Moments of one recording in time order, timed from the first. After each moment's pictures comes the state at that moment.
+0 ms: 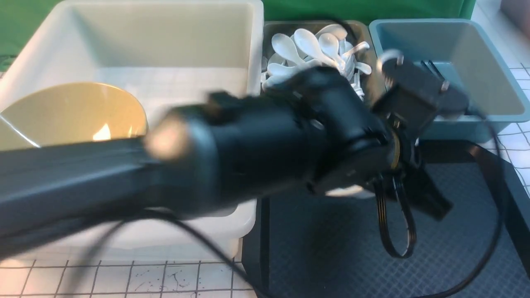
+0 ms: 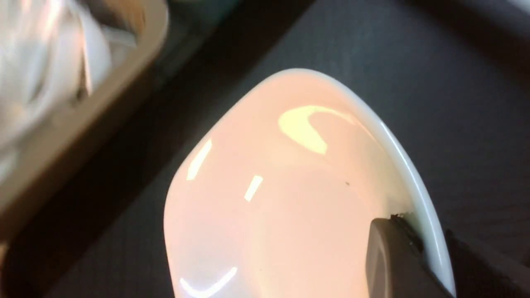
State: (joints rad) right arm 1.03 0.40 -1.12 -0.16 1.17 0.24; left arm -1.06 1.70 -1.45 0.28 0.60 -0.20
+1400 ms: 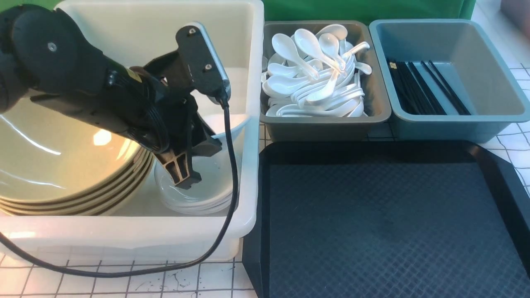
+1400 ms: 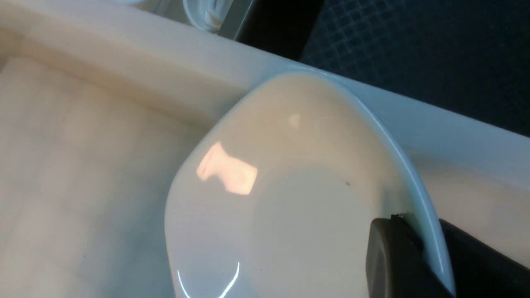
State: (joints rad) right arm 1.03 0.49 -1.12 -0.14 1.04 0.13; left arm -0.39 1.41 -1.12 -0.33 0.76 1.12
